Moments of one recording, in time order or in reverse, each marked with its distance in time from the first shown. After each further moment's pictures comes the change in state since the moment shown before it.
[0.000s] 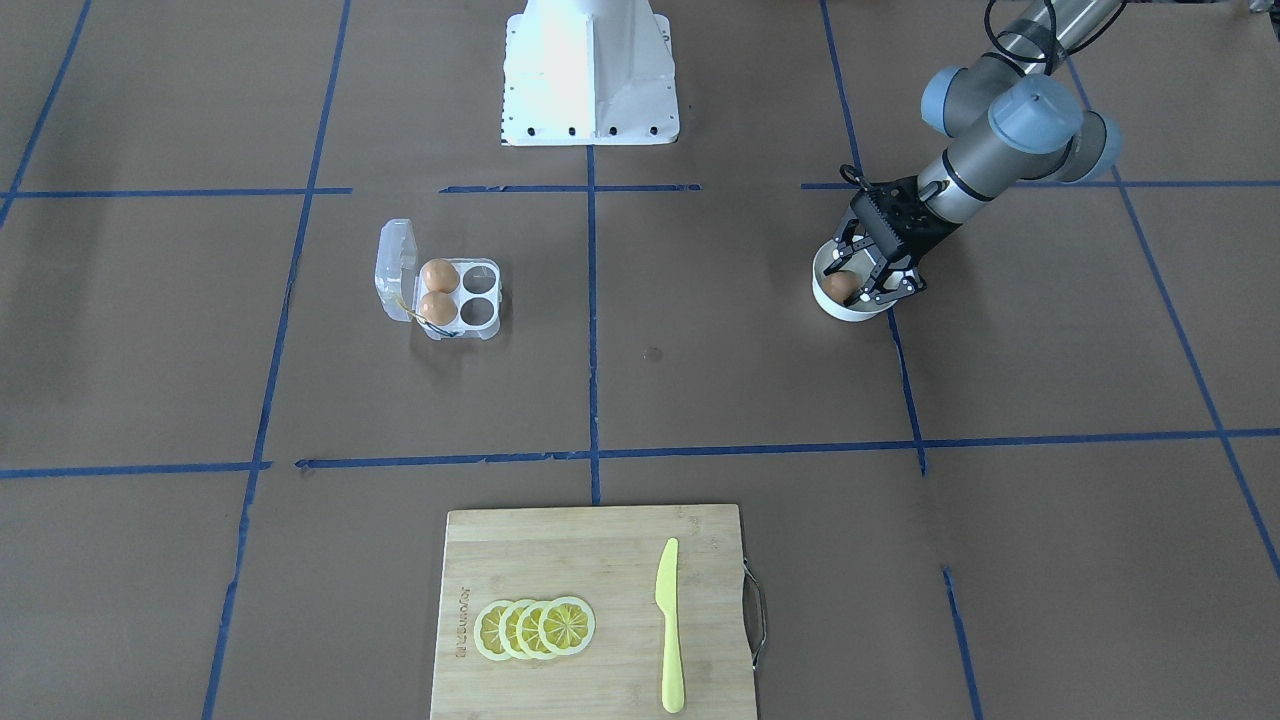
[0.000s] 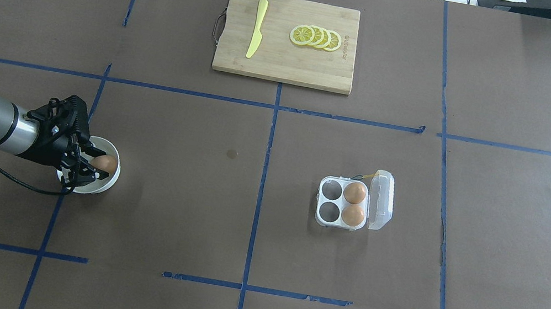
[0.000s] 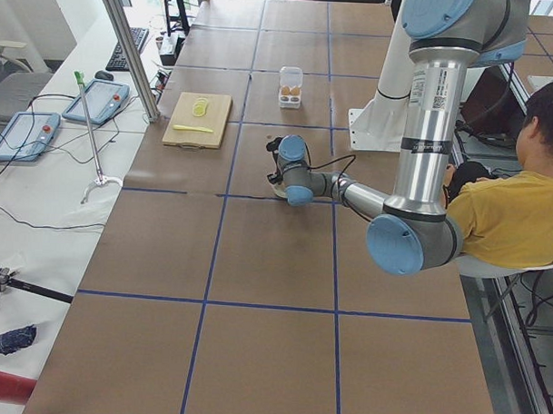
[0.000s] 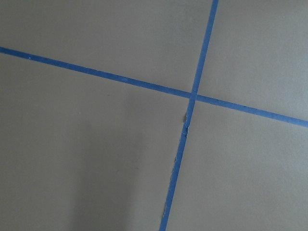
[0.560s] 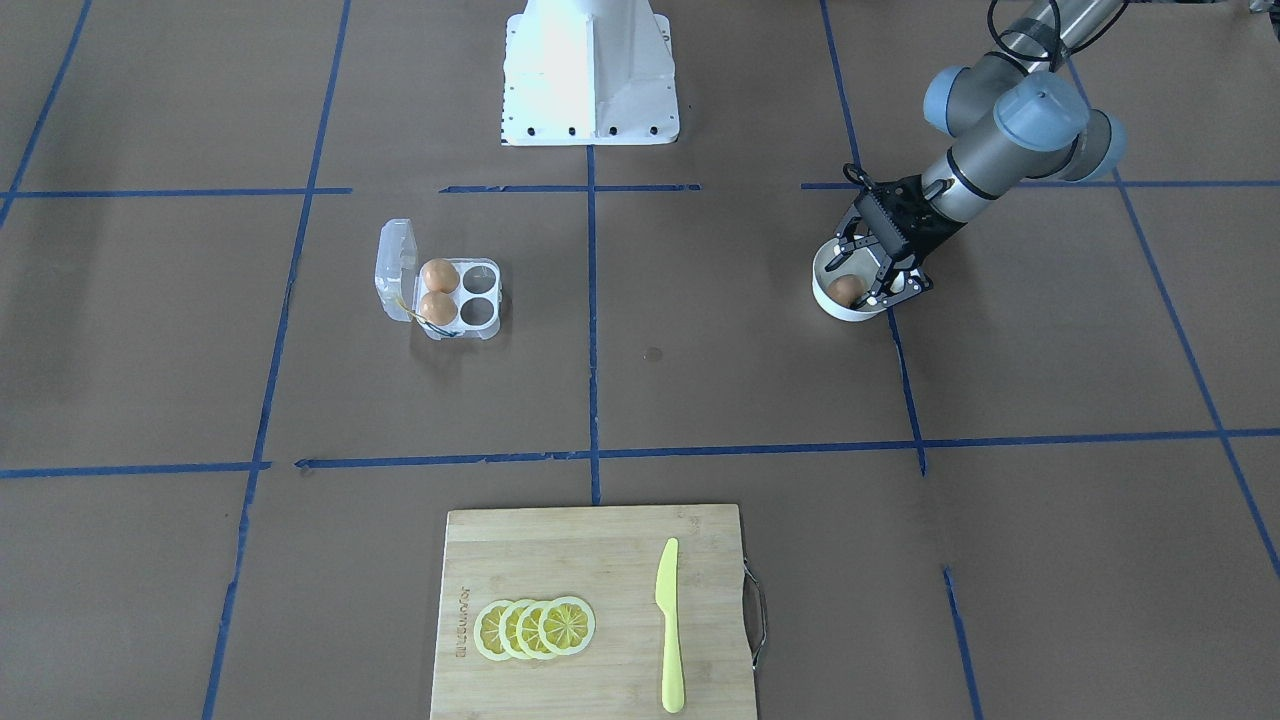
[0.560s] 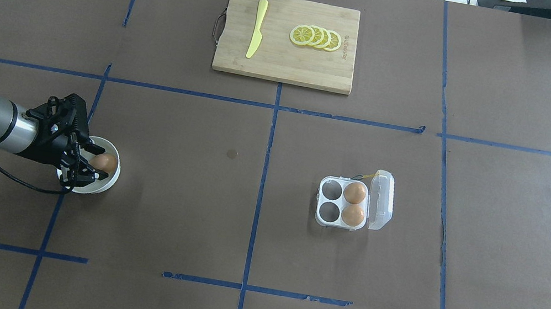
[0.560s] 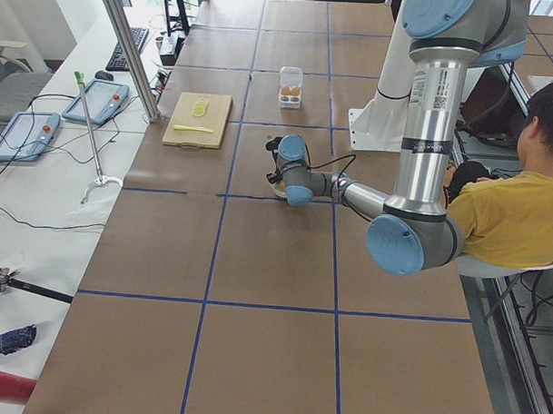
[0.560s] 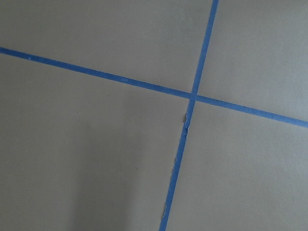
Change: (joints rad) left arm -0.001 -0.002 -0.001 0.000 0.001 0.003; right arm 0.000 0.001 0.000 0.000 -0.001 0.000
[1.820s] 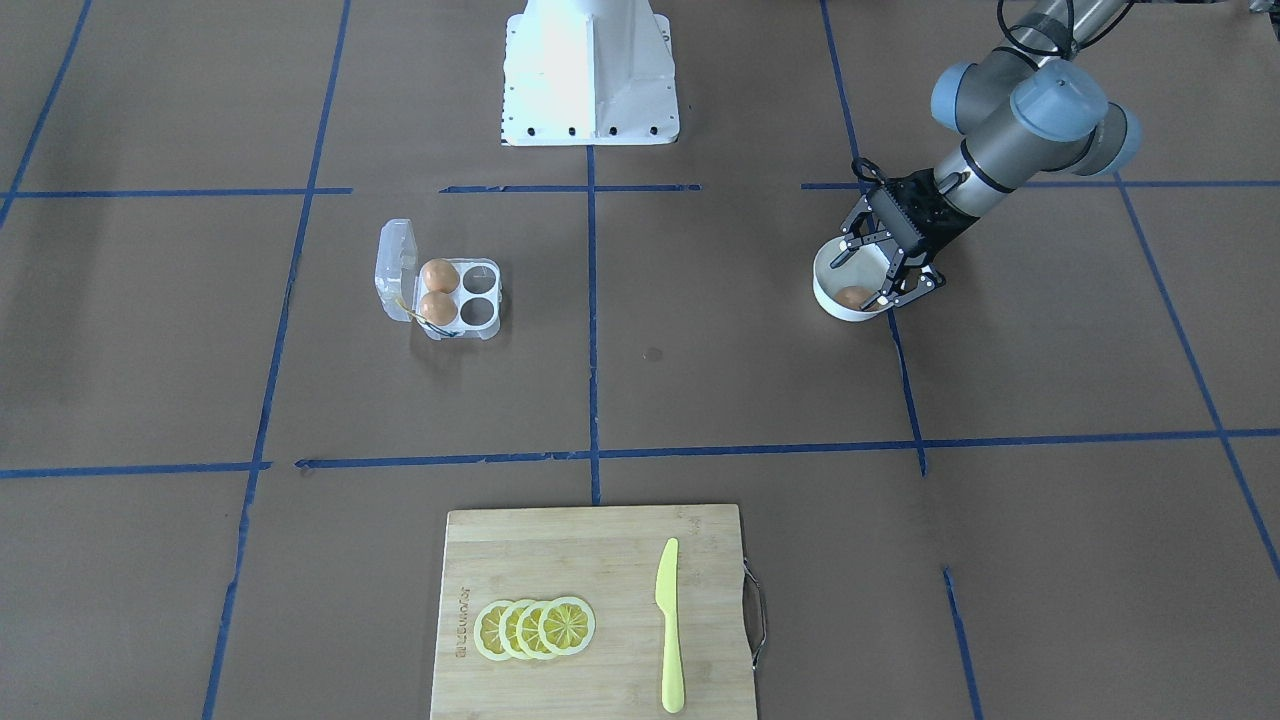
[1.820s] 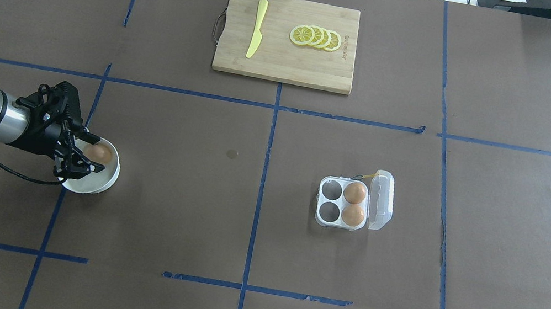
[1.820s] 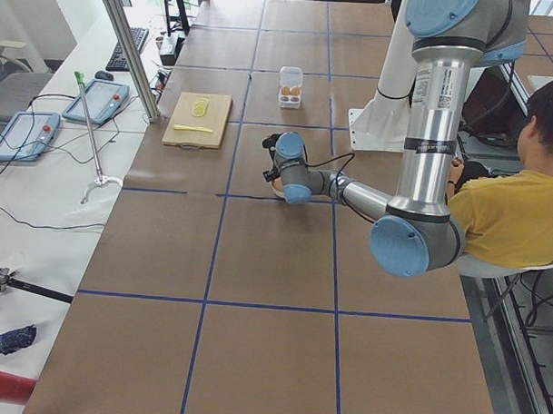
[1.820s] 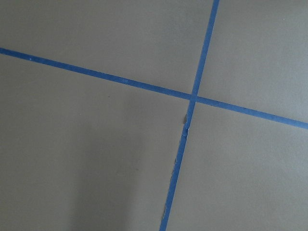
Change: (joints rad) left arm -0.037 0.008 -0.020 -0.001 -0.015 -0.004; right arm 0.000 0.002 0.001 0.001 0.000 0.000
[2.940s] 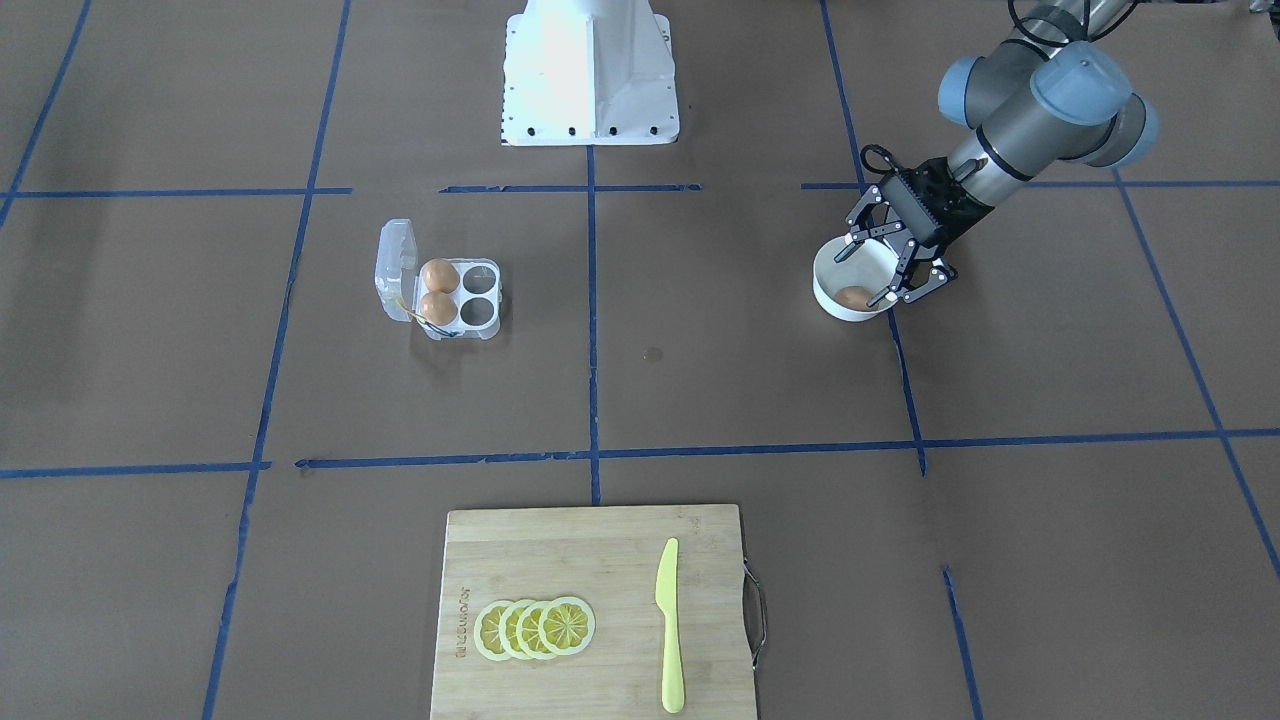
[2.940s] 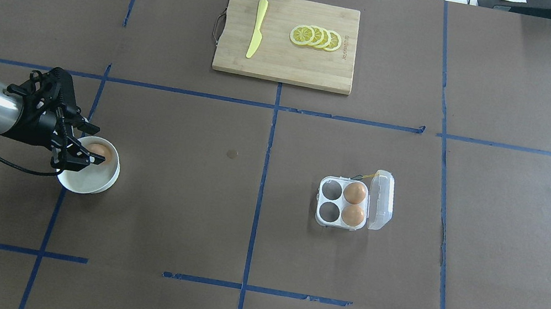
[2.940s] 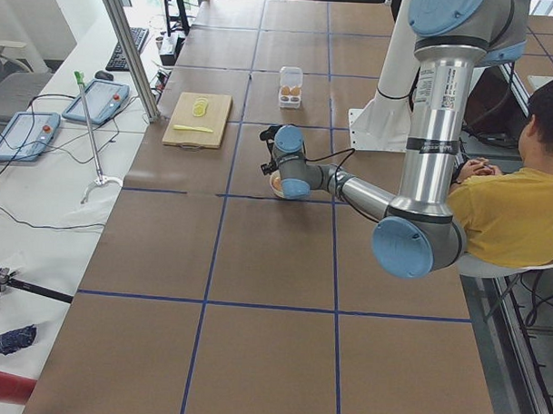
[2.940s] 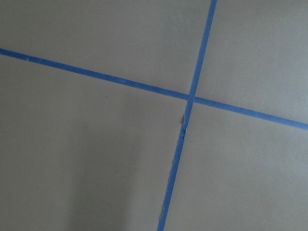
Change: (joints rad) left arm -0.025 0.002 -0.047 0.004 -0.017 -0.036; right arm 0.000 0.001 -0.001 0.001 -0.007 0.000
